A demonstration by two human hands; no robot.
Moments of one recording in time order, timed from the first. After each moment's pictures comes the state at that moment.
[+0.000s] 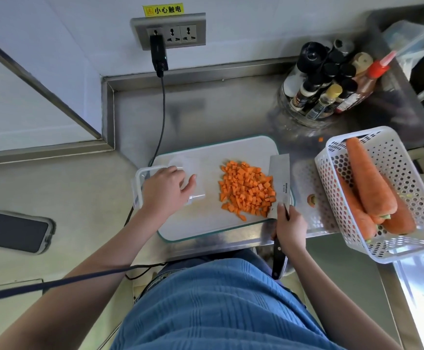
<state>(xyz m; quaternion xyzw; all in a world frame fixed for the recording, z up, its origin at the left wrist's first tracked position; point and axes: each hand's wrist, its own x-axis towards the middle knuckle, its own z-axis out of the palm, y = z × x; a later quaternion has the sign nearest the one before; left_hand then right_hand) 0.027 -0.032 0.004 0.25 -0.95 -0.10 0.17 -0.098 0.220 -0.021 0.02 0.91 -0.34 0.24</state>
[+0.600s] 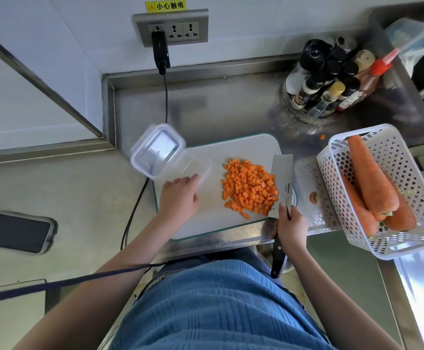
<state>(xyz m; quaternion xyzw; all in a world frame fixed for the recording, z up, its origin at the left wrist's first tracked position) 0.029 -0.014 -0.009 0.25 -0.96 -0.15 -0.04 -0.090 0.217 -0.019 0.04 0.90 -0.36 0.23</state>
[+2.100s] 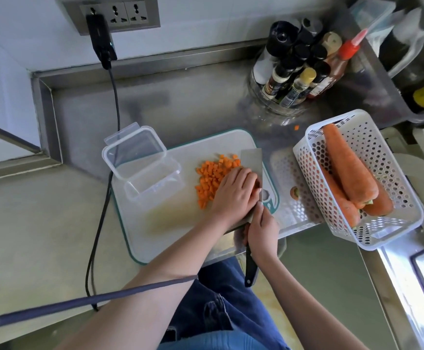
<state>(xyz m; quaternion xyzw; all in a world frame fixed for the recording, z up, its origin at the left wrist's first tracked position) -0.090 0.088 -0.069 0.04 -0.95 -0.26 0.17 -0.069 0.192 -0.033 0.04 0.91 -0.39 0.17</state>
